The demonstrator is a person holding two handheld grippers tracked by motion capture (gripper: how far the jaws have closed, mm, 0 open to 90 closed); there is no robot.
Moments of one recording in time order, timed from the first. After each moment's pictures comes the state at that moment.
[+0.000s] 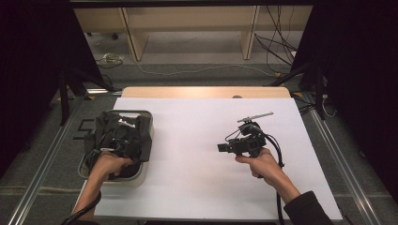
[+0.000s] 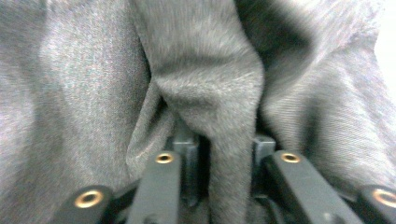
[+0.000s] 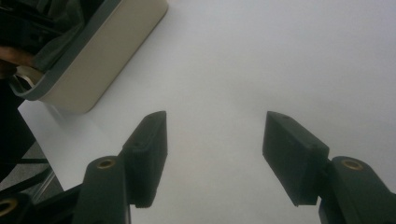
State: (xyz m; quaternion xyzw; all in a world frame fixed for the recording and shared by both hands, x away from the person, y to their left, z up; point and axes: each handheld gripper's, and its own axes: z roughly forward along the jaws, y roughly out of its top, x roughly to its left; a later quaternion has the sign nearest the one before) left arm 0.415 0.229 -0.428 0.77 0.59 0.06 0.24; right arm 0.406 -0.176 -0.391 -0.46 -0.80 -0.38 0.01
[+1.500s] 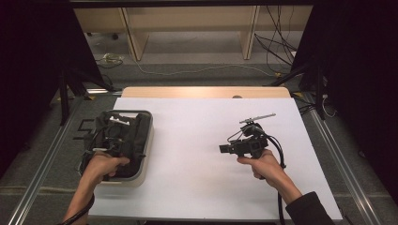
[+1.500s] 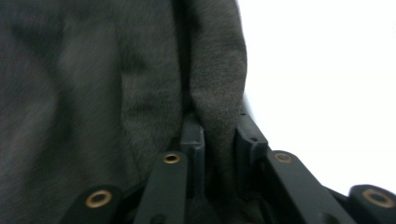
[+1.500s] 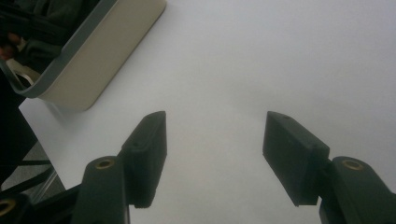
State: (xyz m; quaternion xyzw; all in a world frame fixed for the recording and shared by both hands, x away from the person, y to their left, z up) left arm 0.403 0.233 -0.413 0.76 0.59 0.06 0.26; right arm 0.404 -0.181 -0.392 -0.47 -0.80 -0.38 0.01
